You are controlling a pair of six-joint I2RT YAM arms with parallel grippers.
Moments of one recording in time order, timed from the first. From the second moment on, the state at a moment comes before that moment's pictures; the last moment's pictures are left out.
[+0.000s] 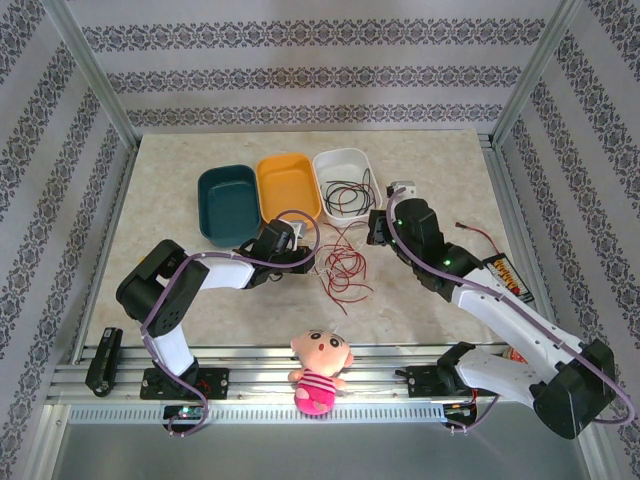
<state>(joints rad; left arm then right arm) -0.59 1.75 0.76 0.25 0.22 -0.57 0.59 1.07 0.84 -0.26 0.17 0.46</state>
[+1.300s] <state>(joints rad) -0.59 1.64 0.62 0.36 0.16 -0.66 0.62 1.78 1.51 -0.16 0.13 0.34</state>
